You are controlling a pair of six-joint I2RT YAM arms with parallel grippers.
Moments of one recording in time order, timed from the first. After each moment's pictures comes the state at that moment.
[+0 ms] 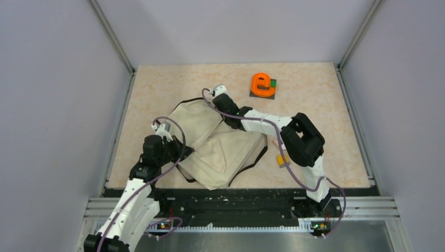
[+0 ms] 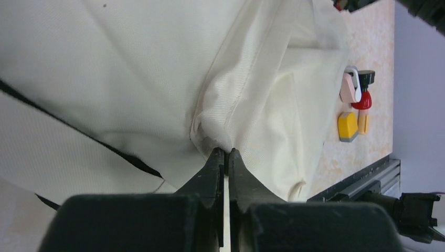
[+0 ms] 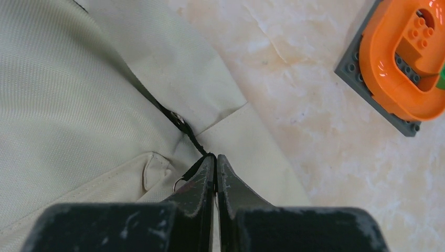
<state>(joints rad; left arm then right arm) -0.15 0.64 0.33 -0.24 0.38 -0.63 0.83 2.04 1.47 -0.18 0.52 0.06</state>
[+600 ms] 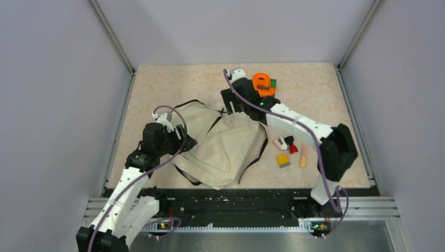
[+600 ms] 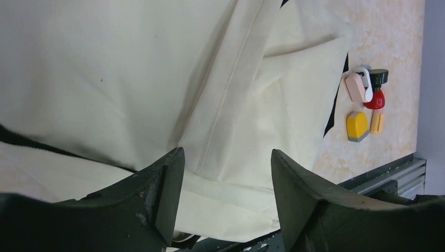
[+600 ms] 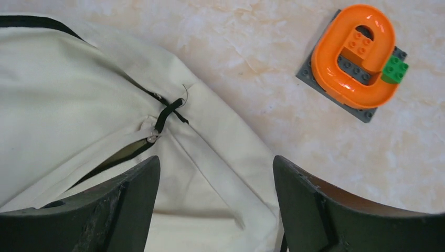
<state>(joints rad) -0.22 0.73 0.56 -0.46 0.28 -0.57 0.78 1.81 1.50 -0.33 0.36 0.12</state>
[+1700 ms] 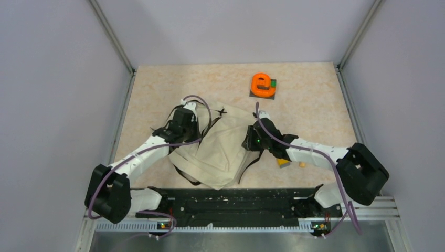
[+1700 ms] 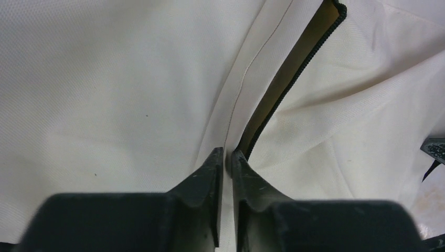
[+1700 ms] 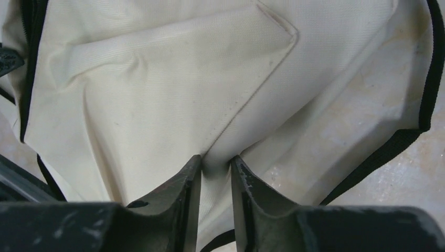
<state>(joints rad) -0.45 1.25 0.77 -0.31 -0.03 -0.37 0.78 1.40 0.71 -0.03 0.06 0.67</state>
